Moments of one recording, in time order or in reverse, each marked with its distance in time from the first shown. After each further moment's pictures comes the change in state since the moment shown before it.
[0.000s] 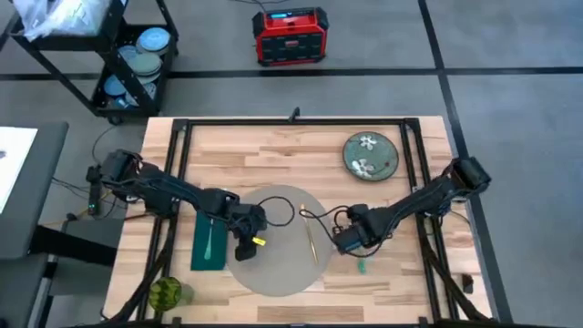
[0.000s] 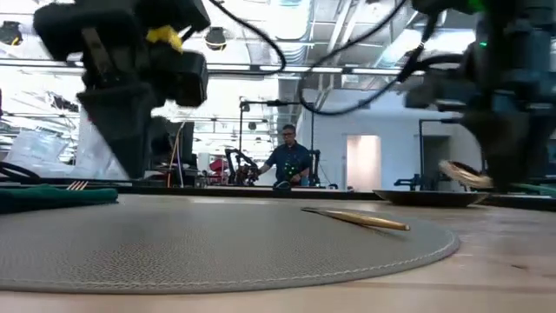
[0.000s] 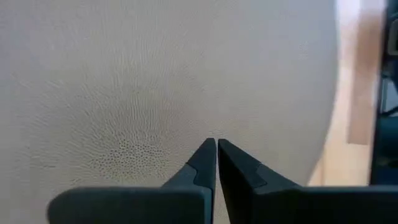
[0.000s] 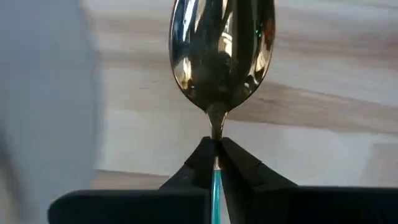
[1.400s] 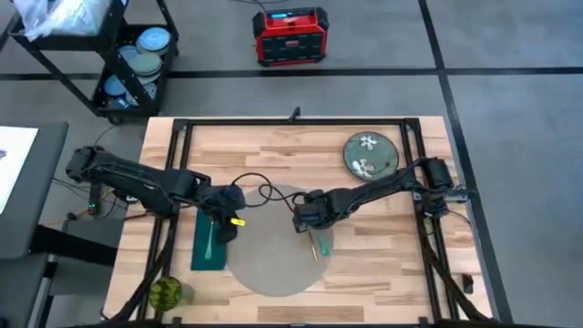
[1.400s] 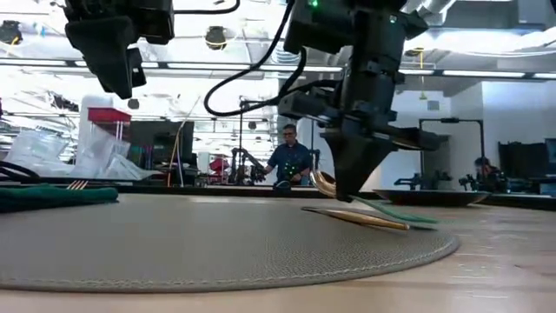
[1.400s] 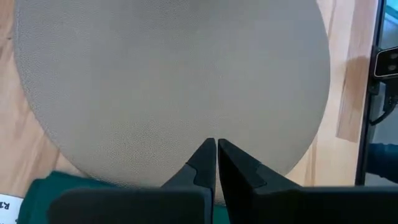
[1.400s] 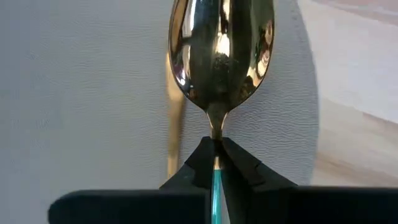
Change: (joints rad) left arm 0.011 -0.352 0.043 -0.377 -0.192 -0.044; right arm -0.242 0.276 0.276 0.170 -0.033 -0.475
